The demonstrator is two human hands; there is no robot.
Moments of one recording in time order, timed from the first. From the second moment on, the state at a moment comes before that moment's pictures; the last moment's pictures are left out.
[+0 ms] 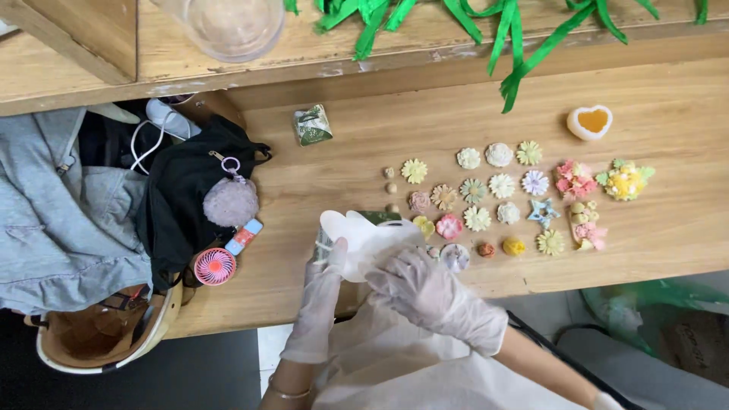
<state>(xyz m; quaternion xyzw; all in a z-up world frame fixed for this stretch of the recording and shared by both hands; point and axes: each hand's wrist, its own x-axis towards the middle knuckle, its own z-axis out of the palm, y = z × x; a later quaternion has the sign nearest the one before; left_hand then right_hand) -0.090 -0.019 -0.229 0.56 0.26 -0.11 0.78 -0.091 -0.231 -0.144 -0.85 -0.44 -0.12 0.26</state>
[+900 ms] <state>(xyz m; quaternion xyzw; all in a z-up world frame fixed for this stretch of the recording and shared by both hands) -0.024 -0.054 0.086 0.78 -0.38 0.23 0.44 0.078 -0.306 0.091 -0.80 -0.35 -0.45 0.16</state>
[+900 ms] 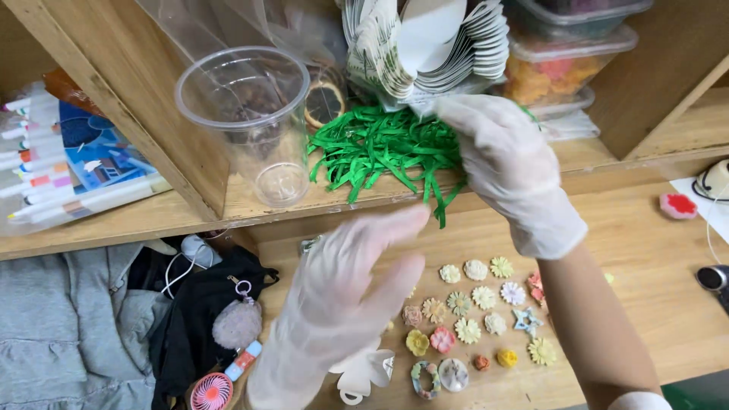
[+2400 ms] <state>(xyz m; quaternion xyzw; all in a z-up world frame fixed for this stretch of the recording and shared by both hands) 0.163 -0.117 0.077 0.81 -0.35 0.44 0.19 0.091 -0.318 0.083 -0.81 -0.30 -0.50 0.00</state>
